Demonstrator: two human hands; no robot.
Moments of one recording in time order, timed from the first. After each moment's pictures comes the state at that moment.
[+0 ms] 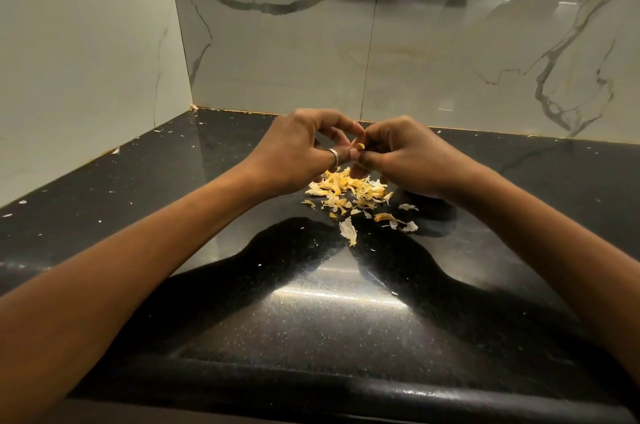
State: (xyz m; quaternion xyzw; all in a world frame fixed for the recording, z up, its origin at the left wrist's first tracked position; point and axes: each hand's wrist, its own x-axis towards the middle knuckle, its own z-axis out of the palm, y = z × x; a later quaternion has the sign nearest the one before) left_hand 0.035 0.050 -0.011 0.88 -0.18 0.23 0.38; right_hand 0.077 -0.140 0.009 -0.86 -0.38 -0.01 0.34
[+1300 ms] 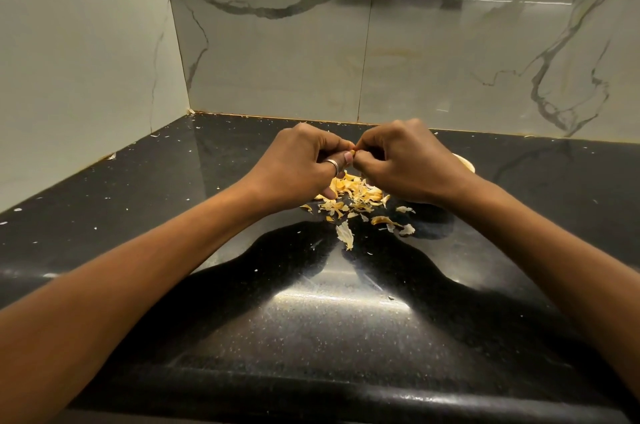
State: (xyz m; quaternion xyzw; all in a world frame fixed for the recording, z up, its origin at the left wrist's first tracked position) left_hand 0.033 0.041 -0.021 0.89 -0.16 0.22 0.36; right_hand 0.079 -0.139 0.002 -0.86 -0.41 -0.18 0.25
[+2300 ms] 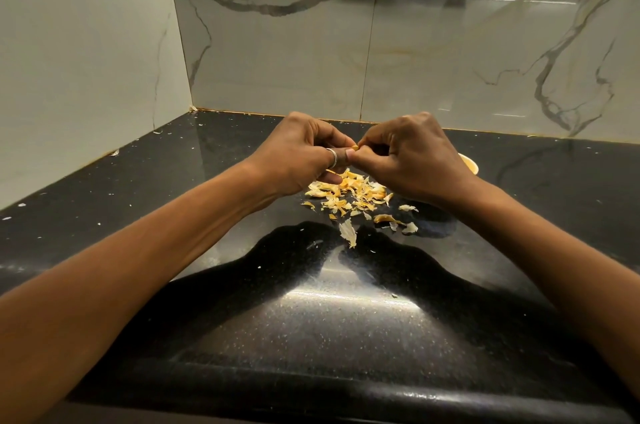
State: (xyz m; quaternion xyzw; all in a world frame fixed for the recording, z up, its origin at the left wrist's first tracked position) left_hand 0.020 0.037 -0.002 0.83 -0.10 0.12 0.53; right_hand 0.081 -0.140 -0.002 -0.82 -0.44 -0.25 0.25
